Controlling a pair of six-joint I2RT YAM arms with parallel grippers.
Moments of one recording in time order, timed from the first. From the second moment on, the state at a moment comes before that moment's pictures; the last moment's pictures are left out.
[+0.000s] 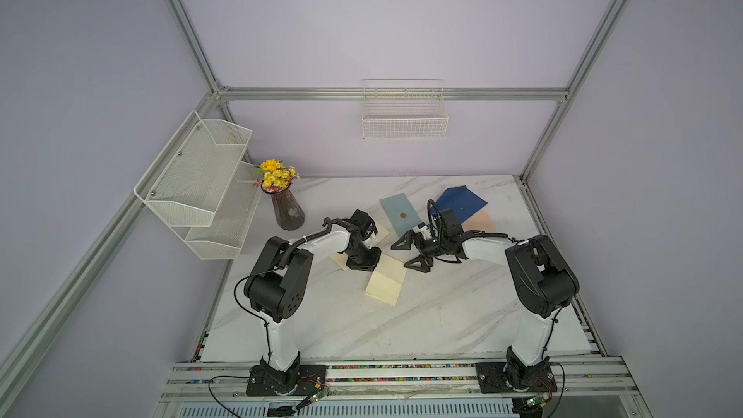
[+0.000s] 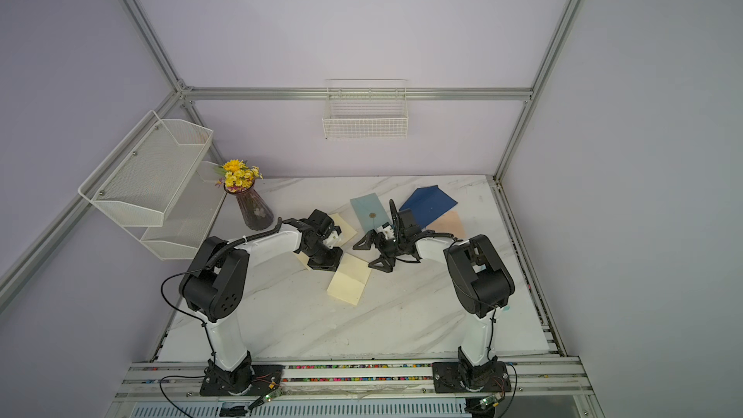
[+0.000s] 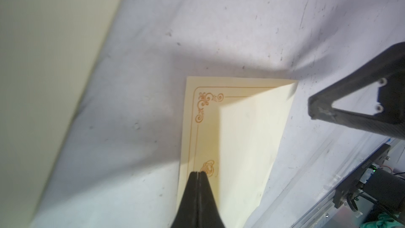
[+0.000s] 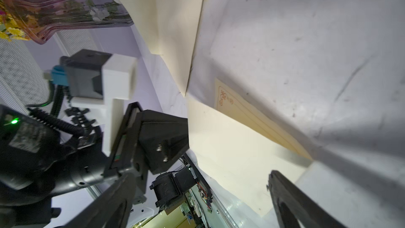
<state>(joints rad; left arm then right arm) -0.45 1.86 1.26 -0.73 0.34 -0.27 0.41 1.89 1.06 -0.08 -0.87 0.97</state>
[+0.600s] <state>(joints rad) -0.42 1.83 1.29 -0.75 0.33 -0.28 0.41 1.81 1.05 -0.33 -0.71 0.82</state>
